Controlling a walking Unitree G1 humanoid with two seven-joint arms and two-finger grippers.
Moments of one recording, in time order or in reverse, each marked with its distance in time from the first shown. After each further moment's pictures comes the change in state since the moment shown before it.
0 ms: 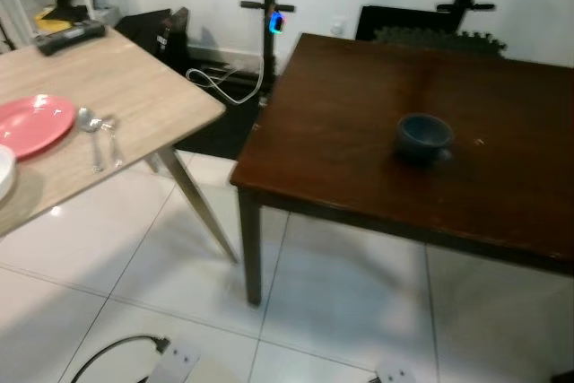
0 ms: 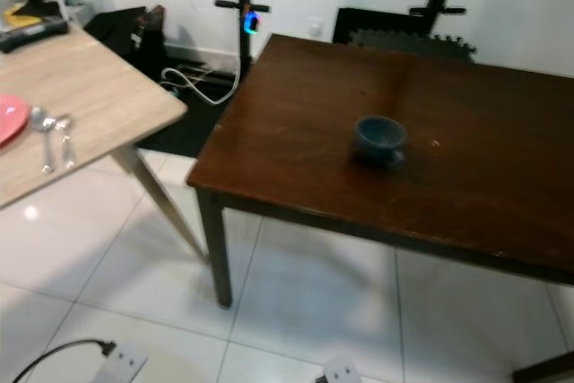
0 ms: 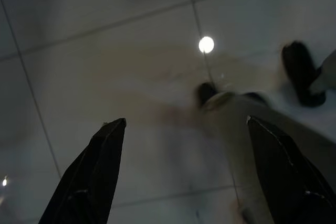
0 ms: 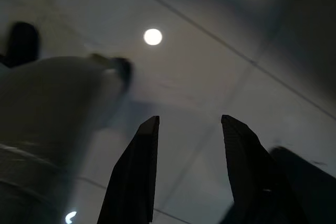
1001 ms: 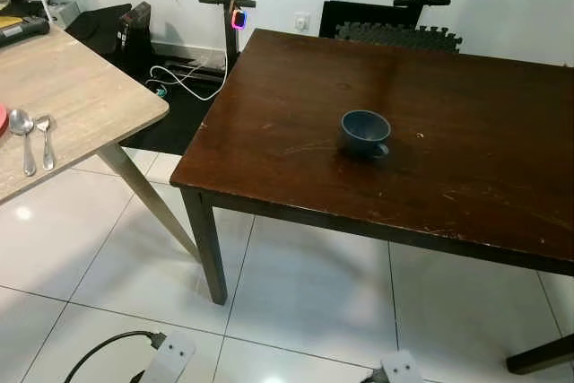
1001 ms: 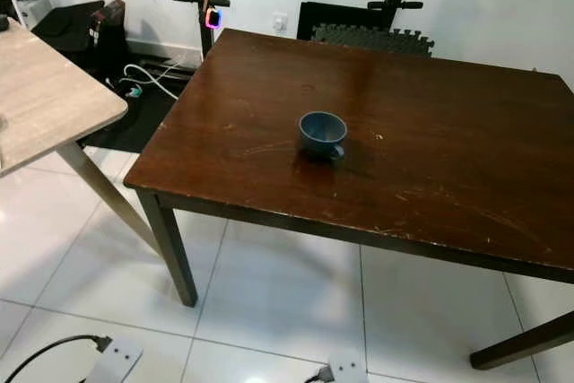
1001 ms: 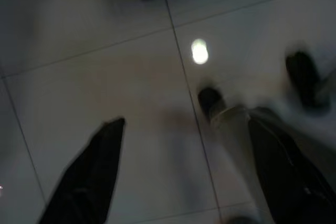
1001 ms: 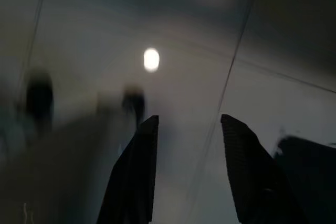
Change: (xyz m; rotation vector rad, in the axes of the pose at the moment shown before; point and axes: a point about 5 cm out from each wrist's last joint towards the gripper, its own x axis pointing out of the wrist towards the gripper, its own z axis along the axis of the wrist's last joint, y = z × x) left arm -0.001 0.012 0.019 -0.045 -0.136 0.049; right arm 0.004 -0.009 0.036 0.278 -0.184 -0.093
